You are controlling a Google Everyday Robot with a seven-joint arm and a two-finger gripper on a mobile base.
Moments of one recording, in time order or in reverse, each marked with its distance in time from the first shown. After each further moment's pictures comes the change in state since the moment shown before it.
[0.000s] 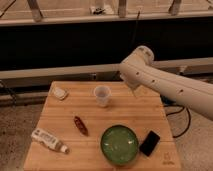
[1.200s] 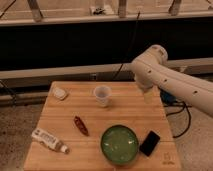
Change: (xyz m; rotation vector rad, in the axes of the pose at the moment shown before) arm 0.040 0.052 -0.012 -0.120 0.044 0.180
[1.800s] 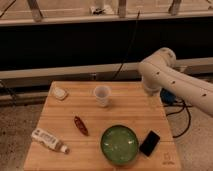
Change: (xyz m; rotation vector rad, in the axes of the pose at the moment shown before) arm 0.018 0.034 0.006 -0.068 -0.023 0.145
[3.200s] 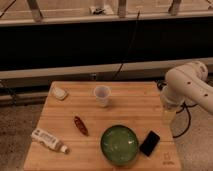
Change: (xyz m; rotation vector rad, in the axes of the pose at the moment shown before) arm 0.045 0.090 0.011 -0.114 -0.126 0.229
